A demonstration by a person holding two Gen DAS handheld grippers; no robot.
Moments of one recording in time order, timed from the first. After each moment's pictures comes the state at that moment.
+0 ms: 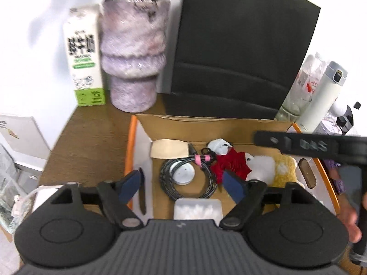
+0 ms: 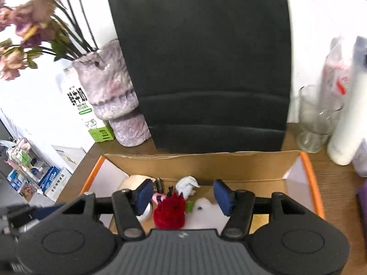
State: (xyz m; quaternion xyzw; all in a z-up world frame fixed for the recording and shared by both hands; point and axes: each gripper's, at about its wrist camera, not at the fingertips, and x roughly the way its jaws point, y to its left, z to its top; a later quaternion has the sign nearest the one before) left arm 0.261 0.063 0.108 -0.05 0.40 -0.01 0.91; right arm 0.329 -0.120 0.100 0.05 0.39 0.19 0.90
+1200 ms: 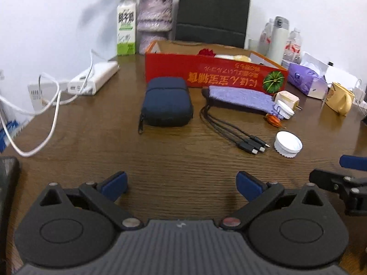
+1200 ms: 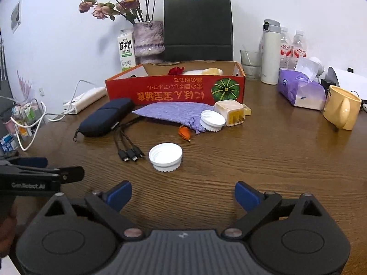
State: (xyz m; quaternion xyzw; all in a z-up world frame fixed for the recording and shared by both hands) left arm -0.076 0.007 -0.002 -0.04 0.33 0.03 0.94; right arm -0.069 -0.218 0.005 -0.01 0.31 0.17 0.94
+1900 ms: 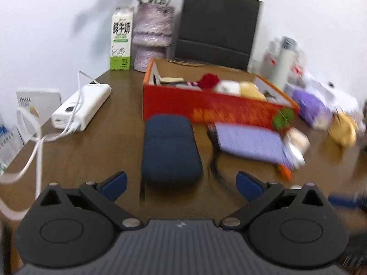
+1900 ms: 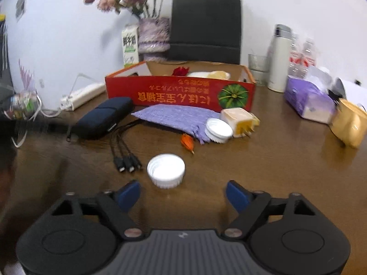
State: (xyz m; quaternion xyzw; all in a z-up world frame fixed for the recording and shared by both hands) left arm 0.011 0.040 0.028 -0.08 0.32 0.00 0.95; right arm -0.034 -0.195 0.005 -0.06 0.32 0.17 0.93
